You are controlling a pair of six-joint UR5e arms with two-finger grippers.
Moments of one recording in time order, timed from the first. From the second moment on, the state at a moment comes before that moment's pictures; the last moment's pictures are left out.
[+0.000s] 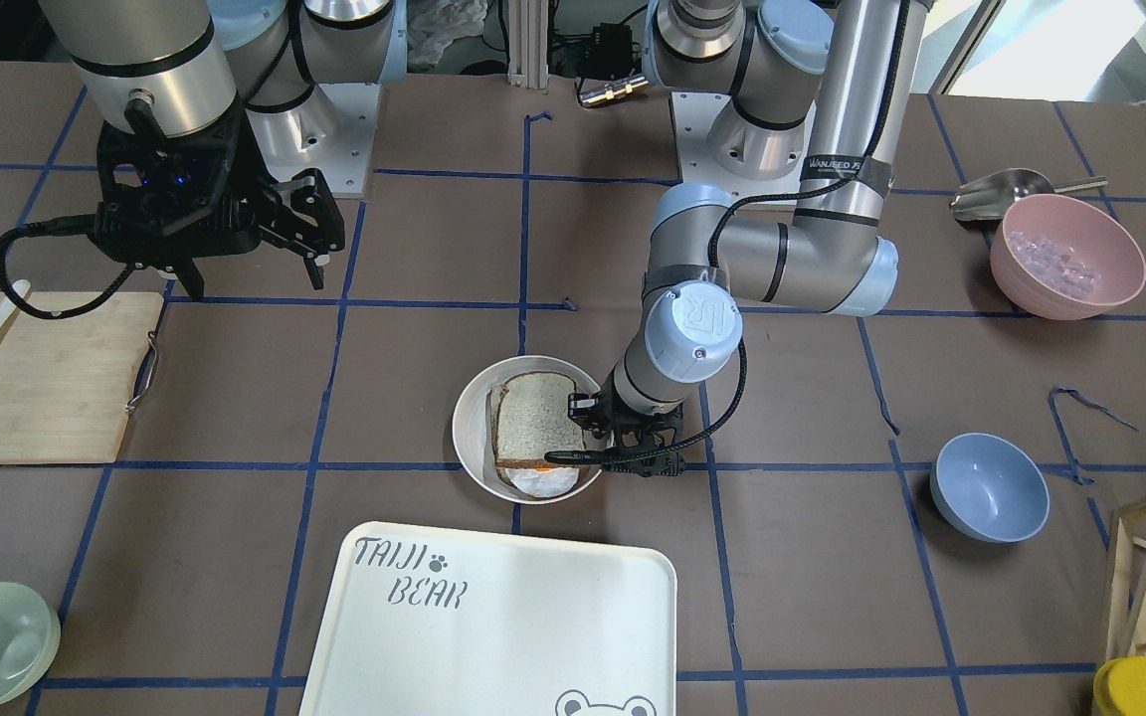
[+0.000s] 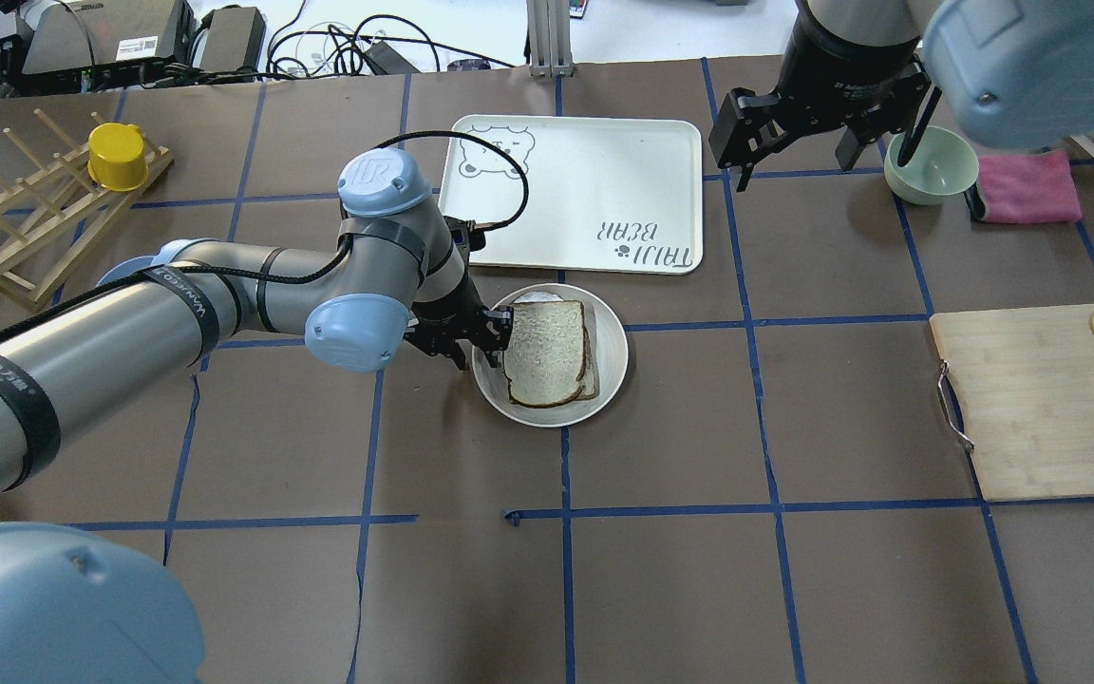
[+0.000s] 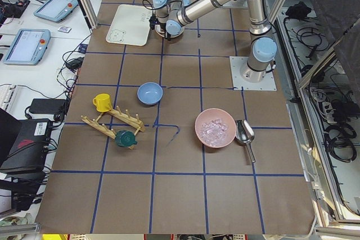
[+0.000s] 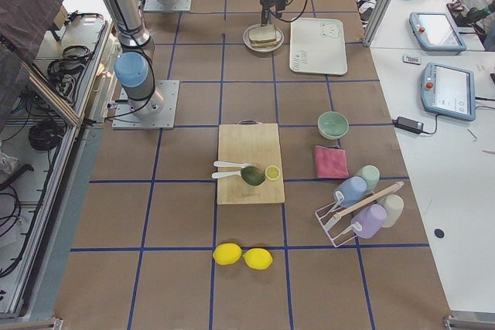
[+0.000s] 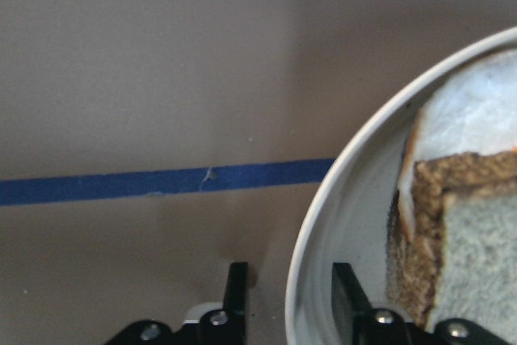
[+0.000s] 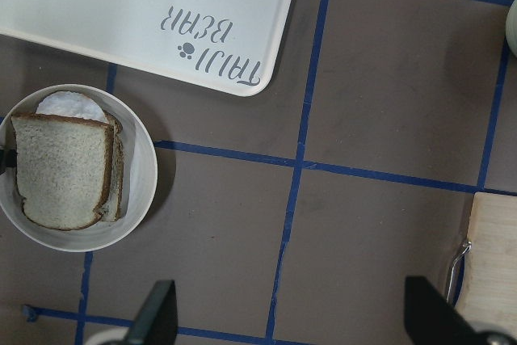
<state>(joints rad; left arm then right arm) -1.74 -2.02 -1.84 -0.95 1.41 -0.13 1.64 -1.50 1.49 -1.64 -1.59 -0.09</state>
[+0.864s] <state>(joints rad) -1.68 -1.96 -1.71 -1.09 1.32 -0.07 1.64 -1.50 1.49 -1.64 -1.59 -0.09</state>
